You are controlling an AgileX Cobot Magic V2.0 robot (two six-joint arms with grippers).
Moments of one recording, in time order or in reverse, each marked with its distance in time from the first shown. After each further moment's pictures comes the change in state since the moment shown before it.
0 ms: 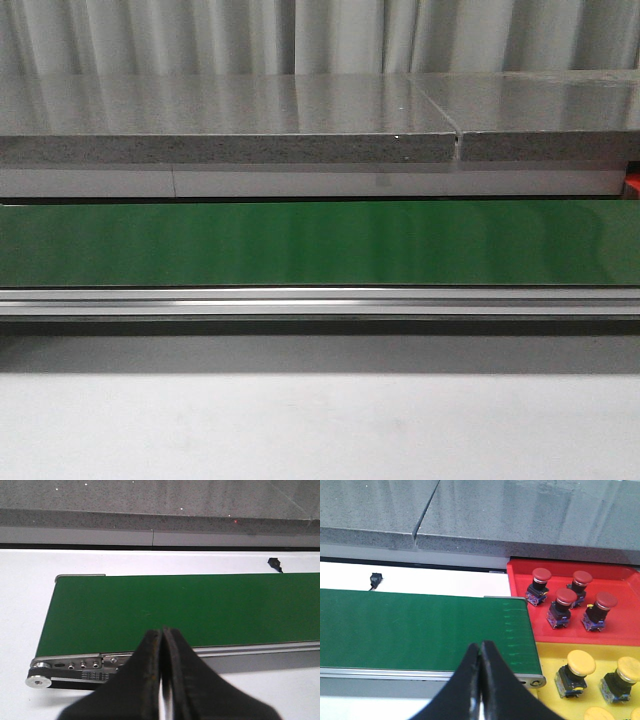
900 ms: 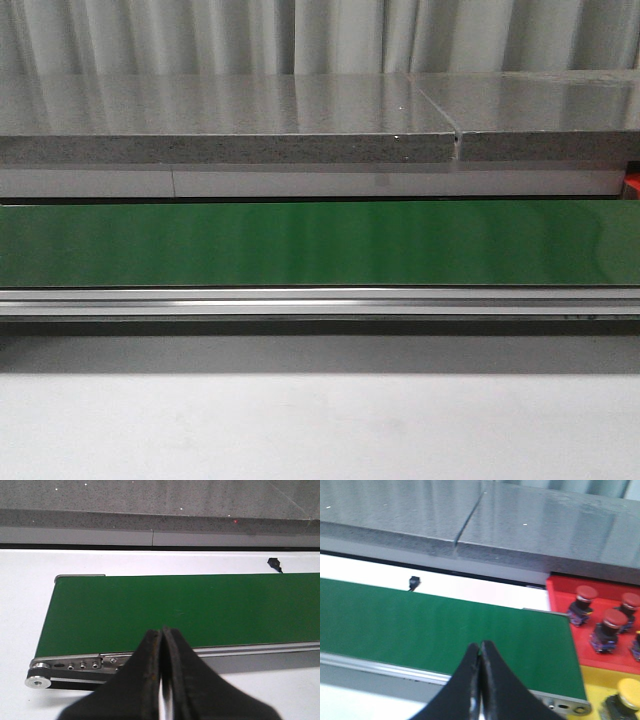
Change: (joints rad) left arm 0.000 0.000 0.000 0.000 0.000 0.000; right arm 0.172 -0.047 0.179 -0.021 -0.206 0.000
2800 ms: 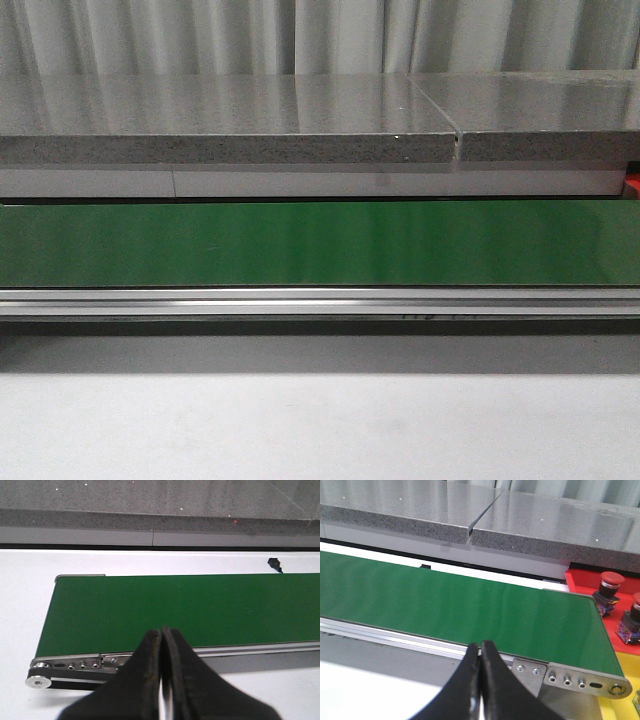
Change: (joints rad) left arm 0.000 -0.002 0.000 0.000 -0.002 0.000; right arm 0.026 -0.194 0.337 -0.008 -0.229 0.000
